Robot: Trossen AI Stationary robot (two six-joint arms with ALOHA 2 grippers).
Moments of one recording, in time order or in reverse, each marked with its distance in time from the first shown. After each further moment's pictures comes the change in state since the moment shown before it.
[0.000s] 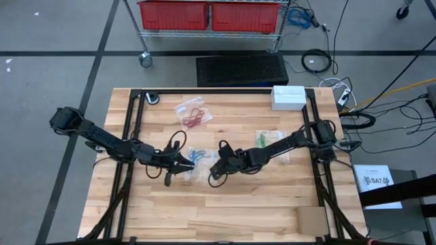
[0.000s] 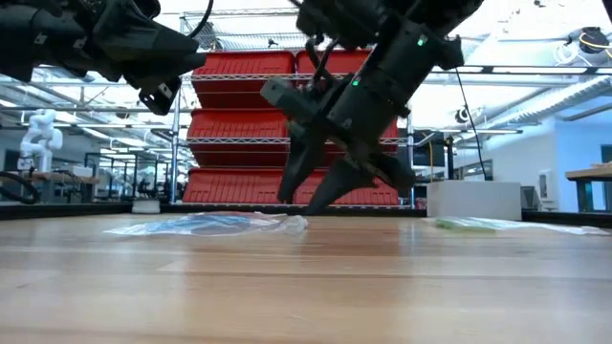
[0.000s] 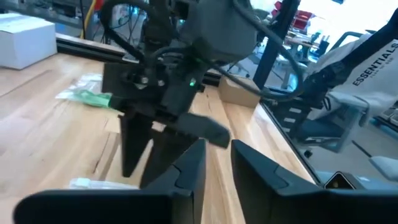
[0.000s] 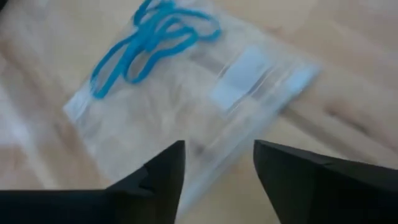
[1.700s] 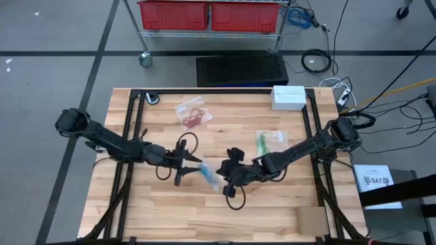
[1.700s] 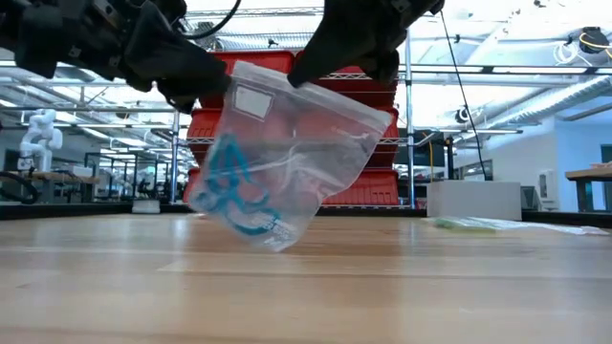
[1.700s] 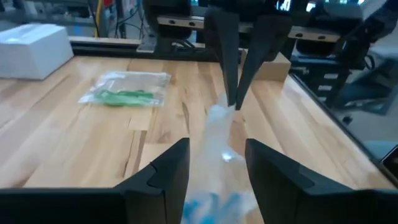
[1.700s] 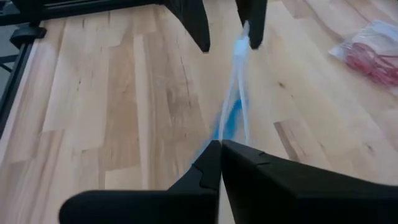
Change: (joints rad) left arm 0.047 0.121 0.095 -0.076 -0.009 0.157; right arm 0.147 -0.214 0.000 0.025 0.098 -0.689
